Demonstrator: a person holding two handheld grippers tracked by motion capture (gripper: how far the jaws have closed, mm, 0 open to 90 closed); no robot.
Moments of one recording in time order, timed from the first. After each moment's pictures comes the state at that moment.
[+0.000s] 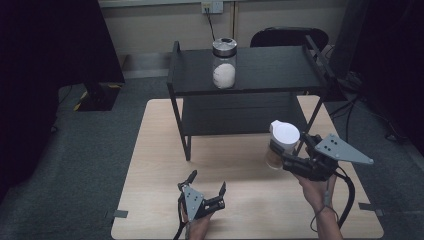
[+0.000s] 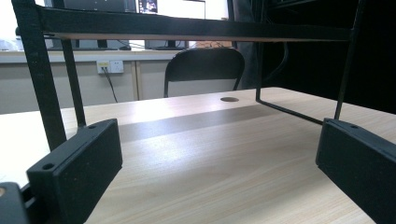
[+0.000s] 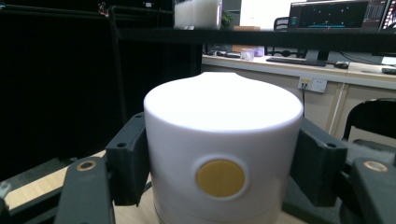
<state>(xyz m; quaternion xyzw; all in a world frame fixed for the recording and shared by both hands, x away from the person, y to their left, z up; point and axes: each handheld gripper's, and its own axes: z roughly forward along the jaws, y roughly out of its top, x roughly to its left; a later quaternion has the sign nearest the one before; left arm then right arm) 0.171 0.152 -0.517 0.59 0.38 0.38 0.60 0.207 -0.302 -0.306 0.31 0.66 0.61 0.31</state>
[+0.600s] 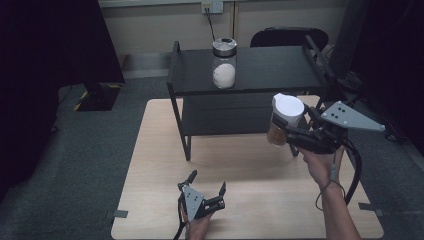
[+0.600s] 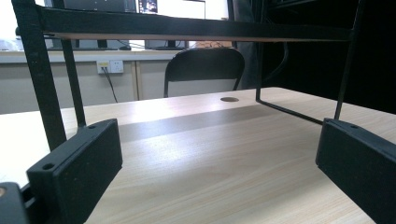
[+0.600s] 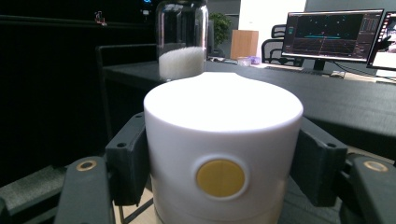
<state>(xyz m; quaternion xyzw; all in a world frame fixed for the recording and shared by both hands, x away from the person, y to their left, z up) 0.171 0.152 -0.517 0.59 0.38 0.38 0.60 0.235 -0.302 -0.250 0.31 0.66 0.61 0.31</state>
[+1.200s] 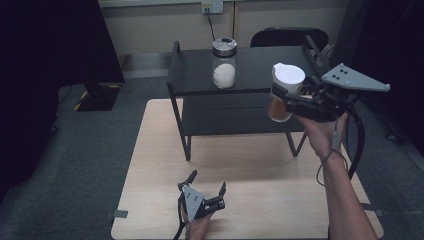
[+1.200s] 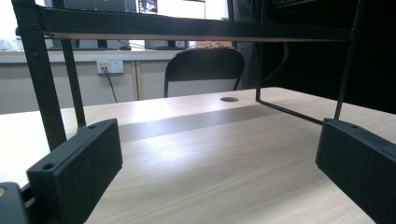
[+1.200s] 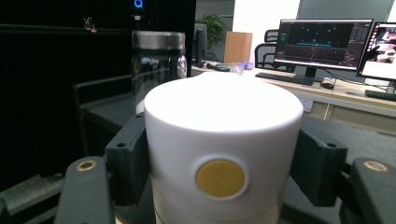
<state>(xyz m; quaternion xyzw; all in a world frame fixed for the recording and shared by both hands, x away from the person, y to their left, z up) 0.171 0.152 -0.517 0.59 0.38 0.38 0.60 0.266 -0.291 -0.195 0.31 0.66 0.61 0.33</state>
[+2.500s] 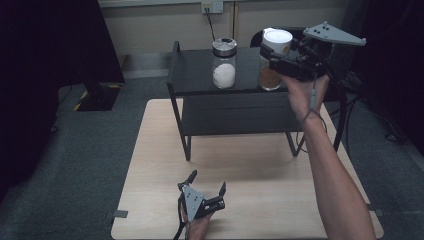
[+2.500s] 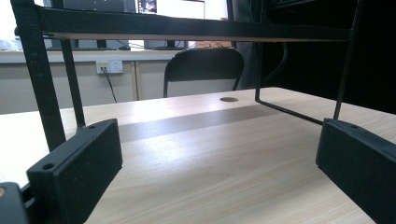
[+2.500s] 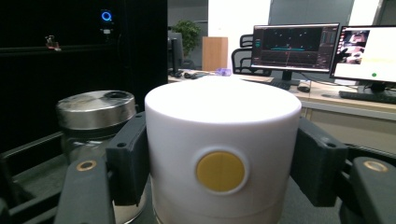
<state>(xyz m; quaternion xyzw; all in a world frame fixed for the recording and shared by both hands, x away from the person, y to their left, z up) 0.172 0.153 -0.517 0.59 0.38 0.38 0.60 0.321 -0.249 -0.160 0.35 0.62 0.60 0.35</state>
